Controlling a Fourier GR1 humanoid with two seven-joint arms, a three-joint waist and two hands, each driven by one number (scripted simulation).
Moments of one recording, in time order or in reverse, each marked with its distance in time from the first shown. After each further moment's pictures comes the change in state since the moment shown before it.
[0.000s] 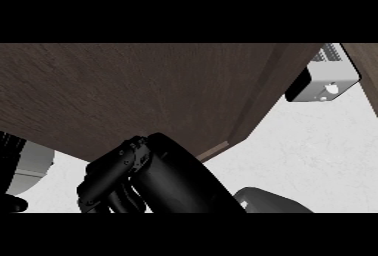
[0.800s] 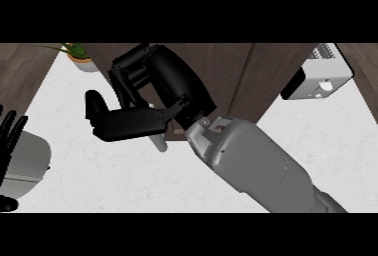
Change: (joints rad) left arm -0.008 -0.023 0.084 0.056 -0.034 -0.070 0.022; right arm -0.156 0.032 -0.194 0.474 -0.221 0.035 -0.249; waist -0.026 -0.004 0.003
